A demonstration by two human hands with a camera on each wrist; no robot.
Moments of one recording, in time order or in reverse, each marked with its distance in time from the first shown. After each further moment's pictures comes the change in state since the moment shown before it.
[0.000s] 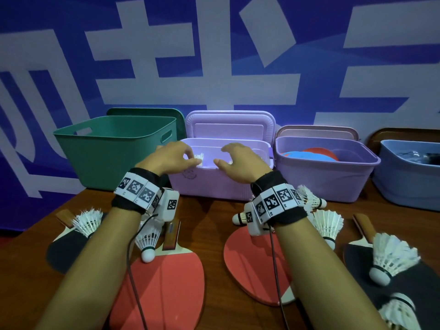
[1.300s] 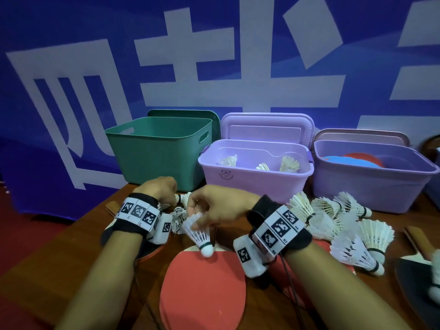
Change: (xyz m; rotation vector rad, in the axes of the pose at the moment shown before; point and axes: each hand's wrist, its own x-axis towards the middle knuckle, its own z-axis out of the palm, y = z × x) left_hand -0.068 -0.101 0.021 0.145 -0.328 -0.428; right_hand -0.046 -0.130 0.037 0.391 -0.612 -0.385
